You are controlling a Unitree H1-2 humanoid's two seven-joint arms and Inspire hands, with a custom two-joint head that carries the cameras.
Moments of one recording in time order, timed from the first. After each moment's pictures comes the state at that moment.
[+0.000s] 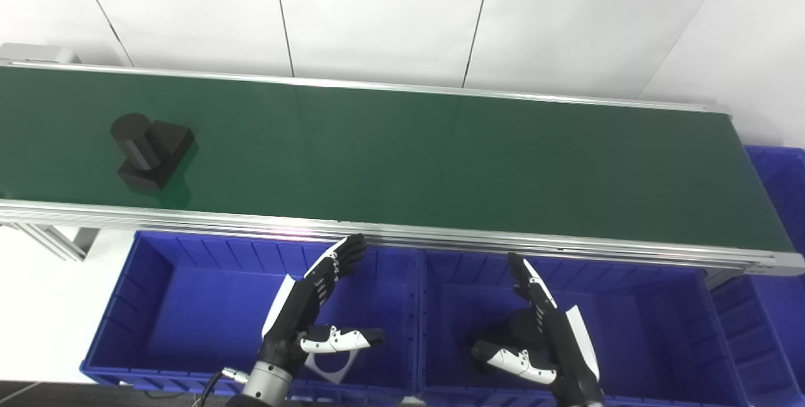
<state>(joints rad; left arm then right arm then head) 0.25 0.02 -0.20 0.16 0.05 -0.43 -0.16 0.36 -0.11 0.15 -0.03 -0.21 -0.28 -0.01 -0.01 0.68</state>
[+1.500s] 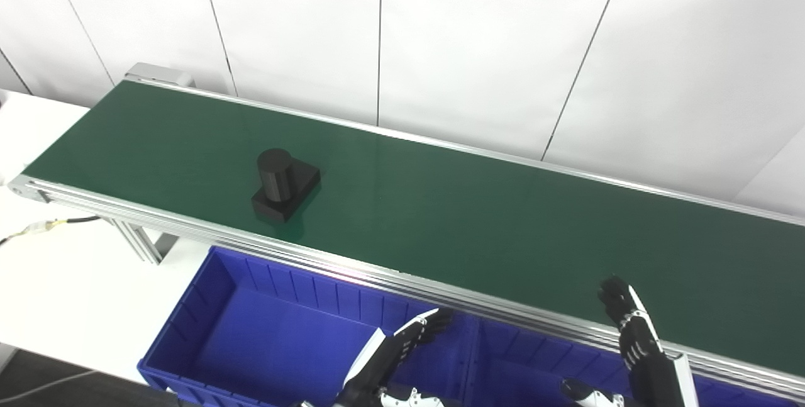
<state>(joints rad) 0.17 0.01 -0.34 0.33 0.14 -0.43 0.00 0.22 -0.14 0.09 -0.11 -0.13 -0.34 0.06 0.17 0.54</state>
